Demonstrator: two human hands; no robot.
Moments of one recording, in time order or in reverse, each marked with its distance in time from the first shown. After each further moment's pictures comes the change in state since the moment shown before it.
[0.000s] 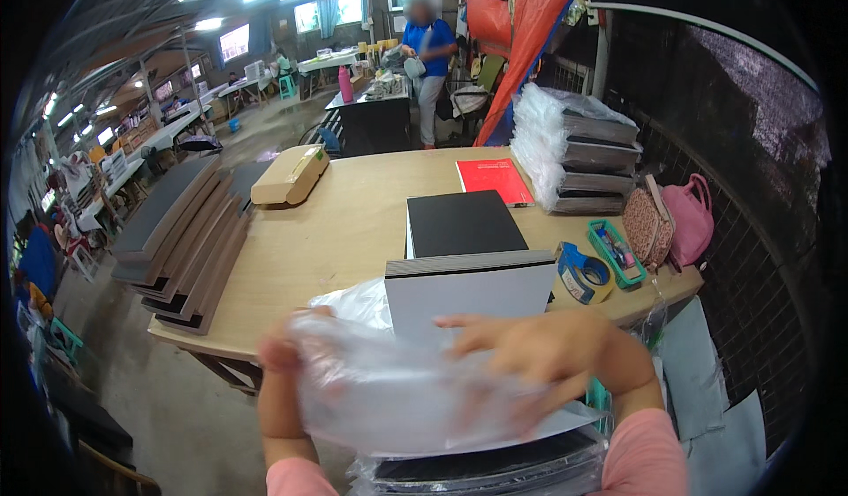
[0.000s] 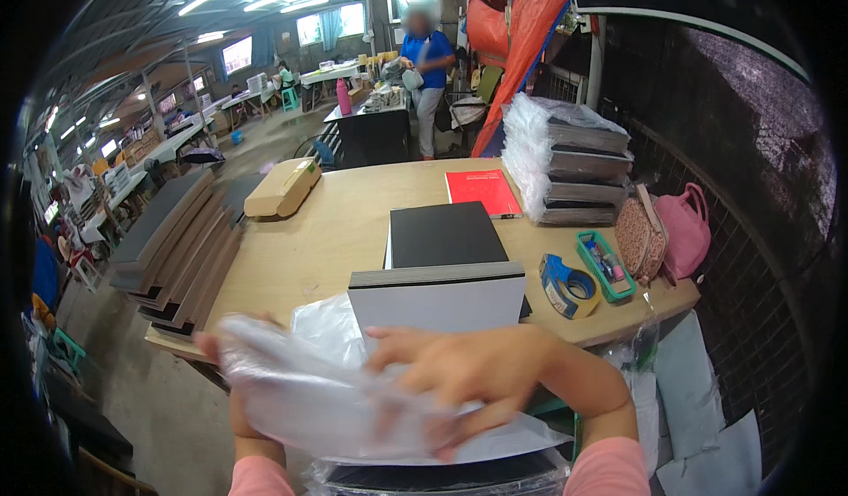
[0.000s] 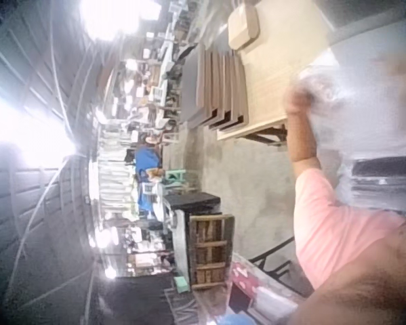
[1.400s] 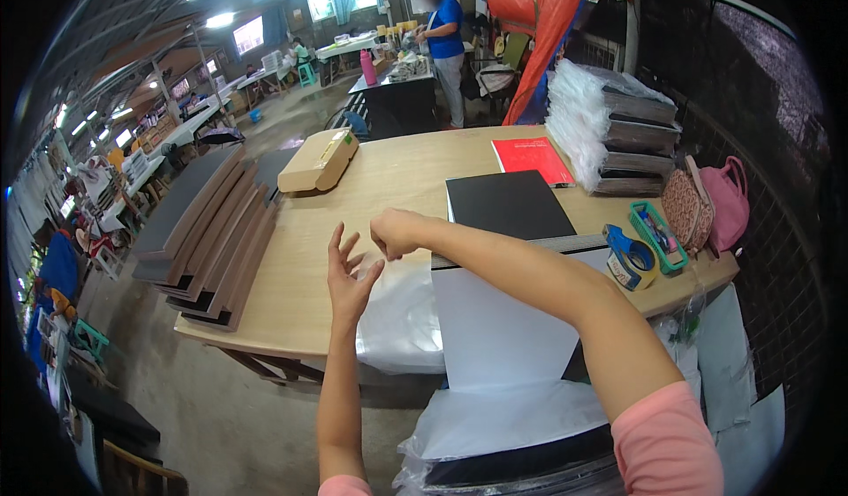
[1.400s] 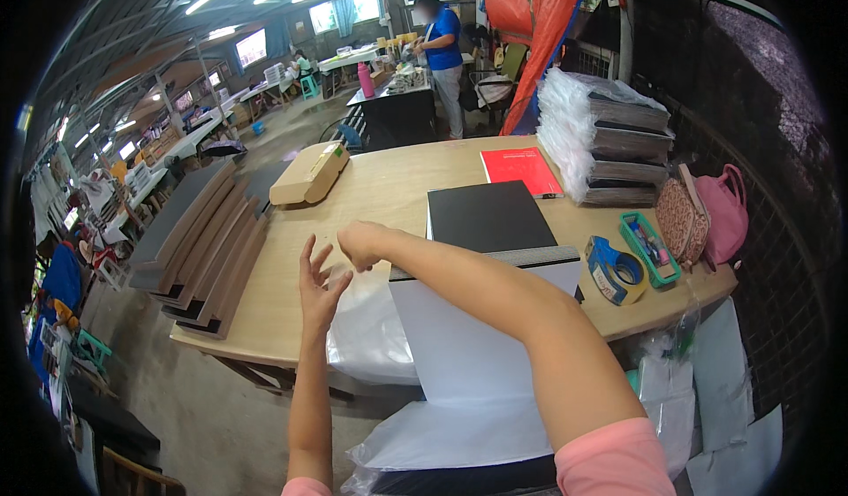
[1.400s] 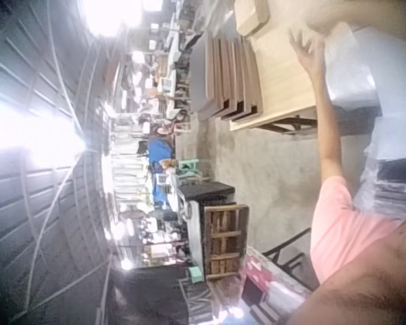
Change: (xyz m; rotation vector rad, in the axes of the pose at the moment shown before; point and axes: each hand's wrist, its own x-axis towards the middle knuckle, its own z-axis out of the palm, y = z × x) left_hand -0.045 -0.060 -0.160 0.918 0.892 -0.070; right_hand 0.032 0.303 -0.071 -0.710 -0.256 1.190
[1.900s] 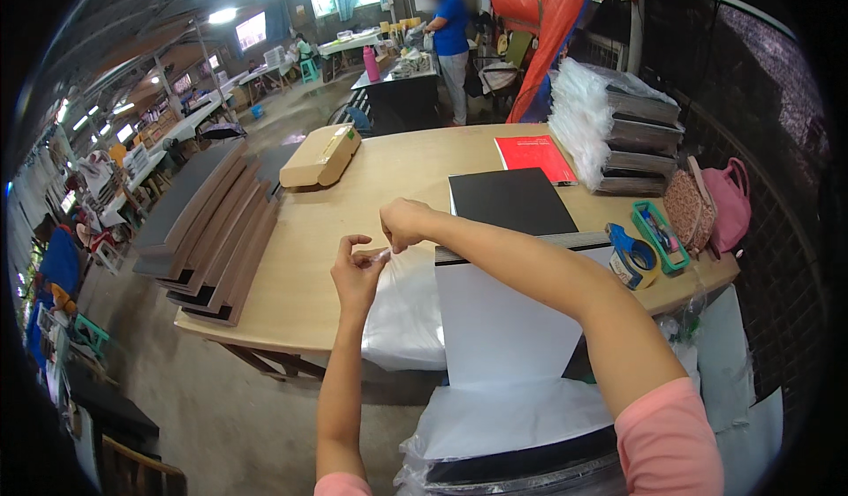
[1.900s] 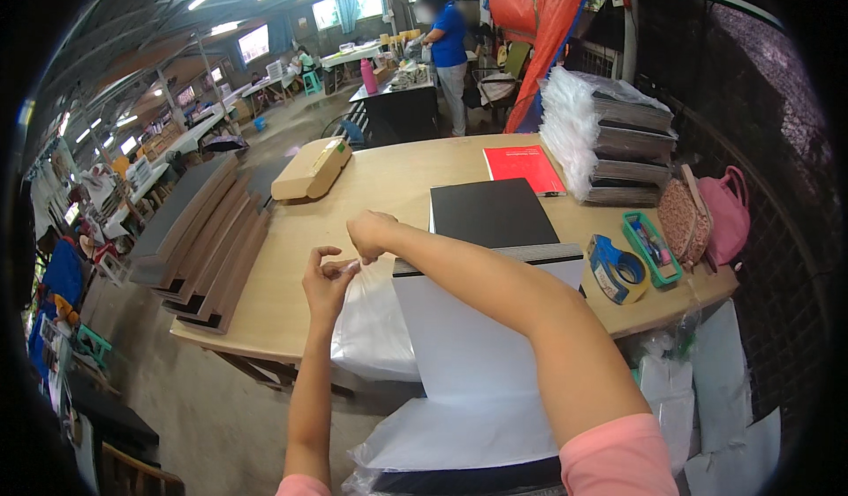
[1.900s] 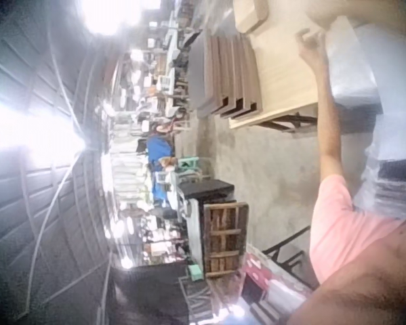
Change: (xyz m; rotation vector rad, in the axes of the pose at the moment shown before) left_hand 0.005 -0.008 0.000 0.367 0.010 0.010; right_hand -0.005 -0.006 -0.006 -0.040 0.028 0.183
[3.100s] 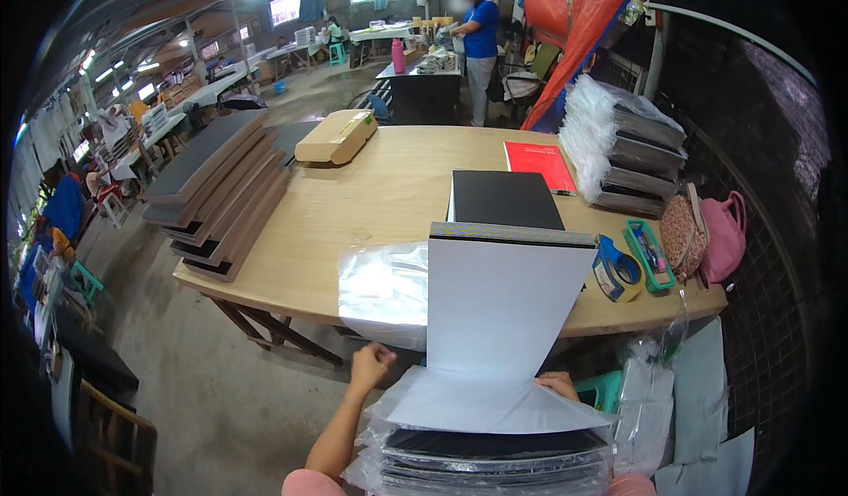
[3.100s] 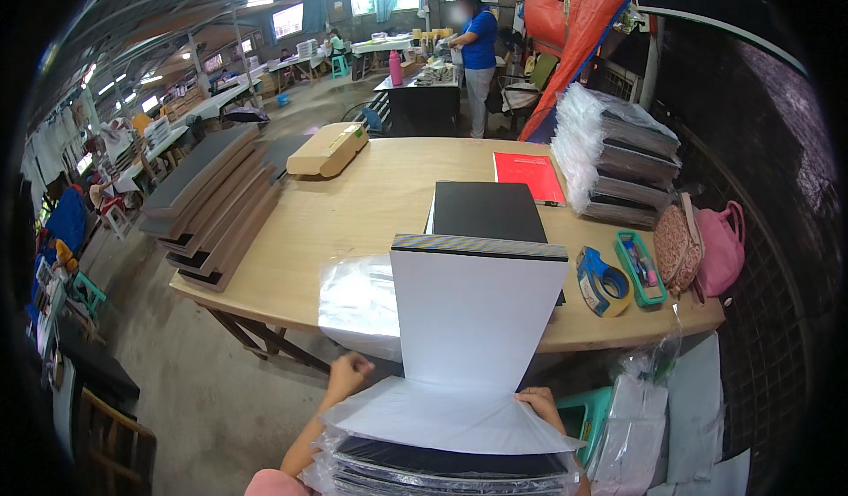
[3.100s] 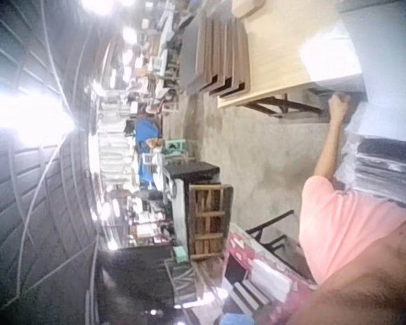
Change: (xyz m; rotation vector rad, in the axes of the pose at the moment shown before) left_hand -0.224 -0.075 -0.010 0.434 -0.355 -0.442; right_hand -0.395 0.146 0.364 1.405 0.464 0.502
